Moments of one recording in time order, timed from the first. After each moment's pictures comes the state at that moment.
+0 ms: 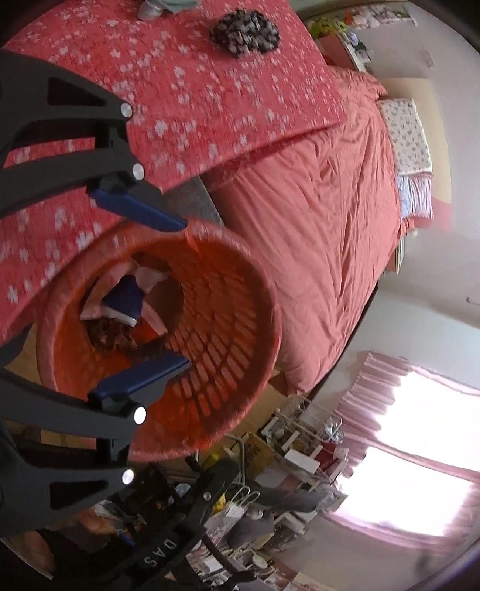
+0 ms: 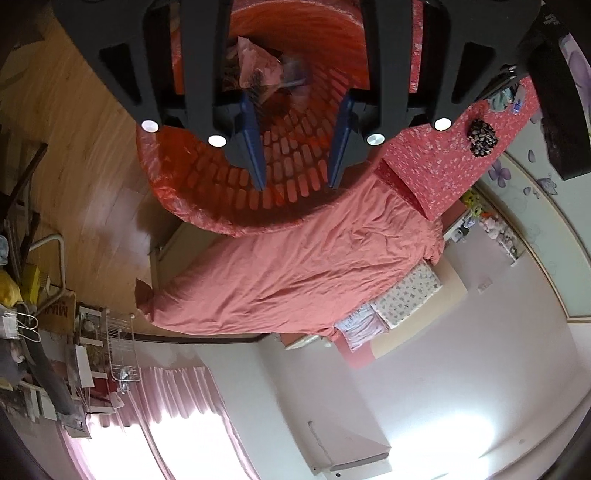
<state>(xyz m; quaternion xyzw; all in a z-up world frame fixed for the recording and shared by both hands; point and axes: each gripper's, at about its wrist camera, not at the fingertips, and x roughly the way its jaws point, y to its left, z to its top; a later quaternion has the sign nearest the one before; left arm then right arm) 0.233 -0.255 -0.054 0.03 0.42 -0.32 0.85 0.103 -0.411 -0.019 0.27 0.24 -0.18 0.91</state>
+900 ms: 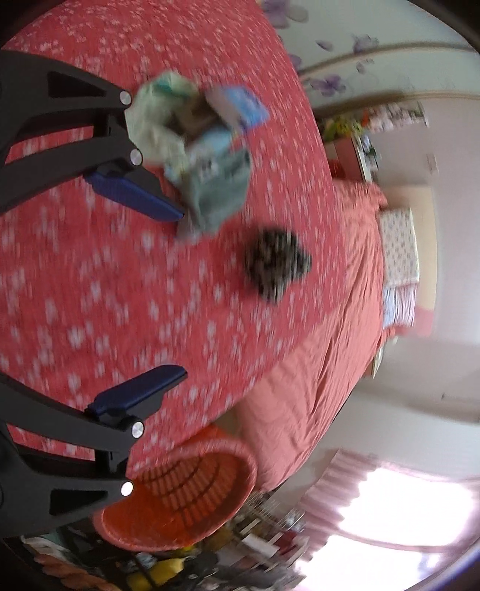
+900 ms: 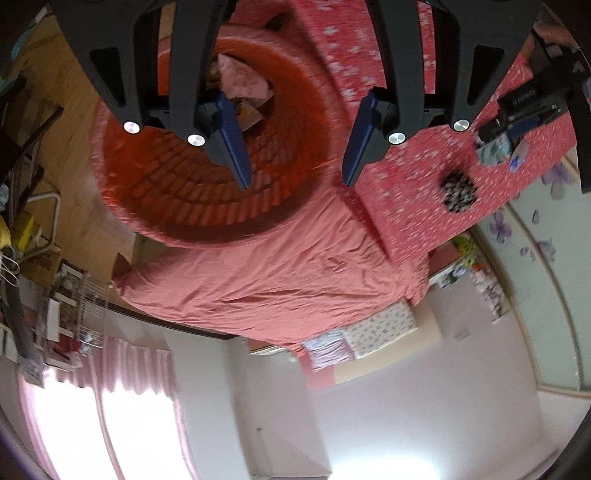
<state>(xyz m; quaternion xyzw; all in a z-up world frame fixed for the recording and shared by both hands) 0.244 -0.061 -0.032 0.02 0.40 -0.12 0.91 0.127 -0.318 0.001 0.17 0.28 -0.13 0.93</state>
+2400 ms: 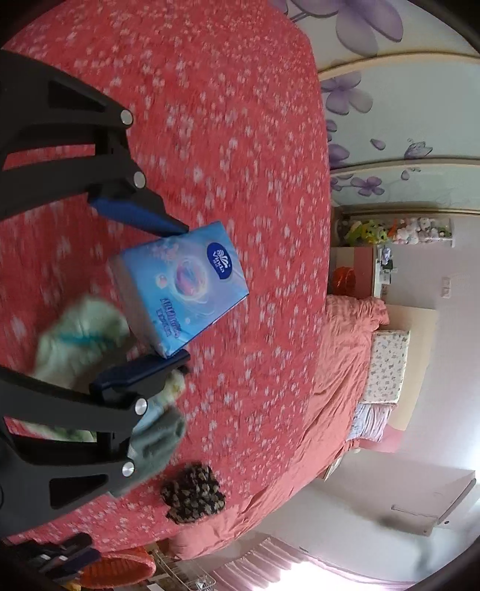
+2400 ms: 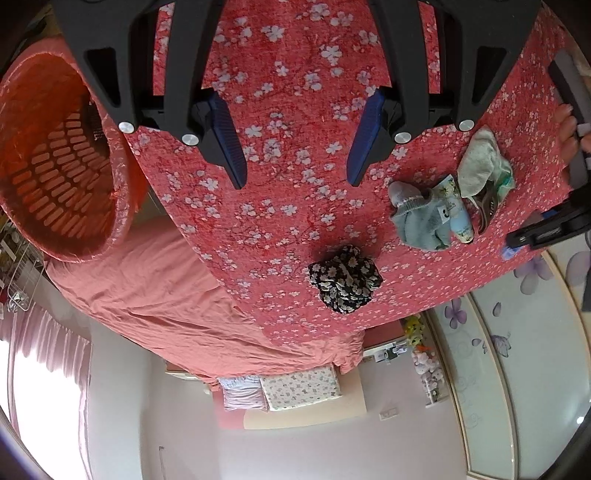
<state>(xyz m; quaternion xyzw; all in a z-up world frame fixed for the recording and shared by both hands) 0.319 0.136 -0.035 -0.07 0.39 0.05 0.92 0.210 -0.161 -0.038 0.08 0.36 -0.02 0.93</state>
